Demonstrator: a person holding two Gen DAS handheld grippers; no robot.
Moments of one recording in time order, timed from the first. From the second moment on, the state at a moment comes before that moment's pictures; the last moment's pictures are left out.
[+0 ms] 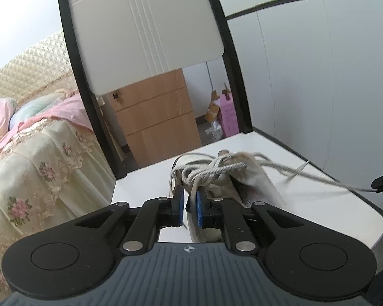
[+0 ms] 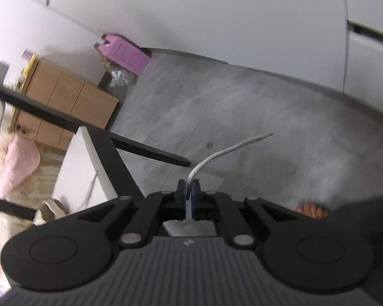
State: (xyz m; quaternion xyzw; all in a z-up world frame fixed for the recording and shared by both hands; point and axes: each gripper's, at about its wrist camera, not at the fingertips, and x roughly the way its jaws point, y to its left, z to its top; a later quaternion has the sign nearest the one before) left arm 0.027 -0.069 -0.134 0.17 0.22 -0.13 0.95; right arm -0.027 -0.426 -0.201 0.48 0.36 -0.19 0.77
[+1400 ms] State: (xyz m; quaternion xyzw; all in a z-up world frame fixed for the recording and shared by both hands) left arm 0.042 -0.034 -0.142 0.10 0.22 -0.19 0.95; right arm 0.083 -0.315 -0.208 0.67 0.26 0.01 0.70
